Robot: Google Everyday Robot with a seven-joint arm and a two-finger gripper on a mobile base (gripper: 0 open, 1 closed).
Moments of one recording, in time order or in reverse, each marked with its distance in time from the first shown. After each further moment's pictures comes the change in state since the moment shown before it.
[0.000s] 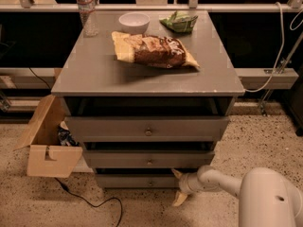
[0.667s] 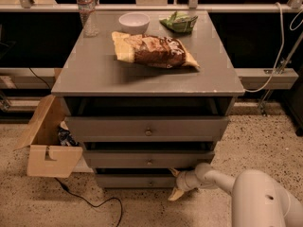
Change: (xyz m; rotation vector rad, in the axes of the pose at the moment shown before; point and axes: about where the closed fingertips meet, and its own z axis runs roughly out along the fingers) arm 0.000 -0.013 0.024 -0.012 -0.040 0.002
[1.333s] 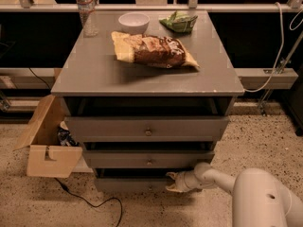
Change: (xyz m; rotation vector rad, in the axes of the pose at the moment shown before) arm -0.010 0.011 -0.002 -0.036 -0.011 -0.026
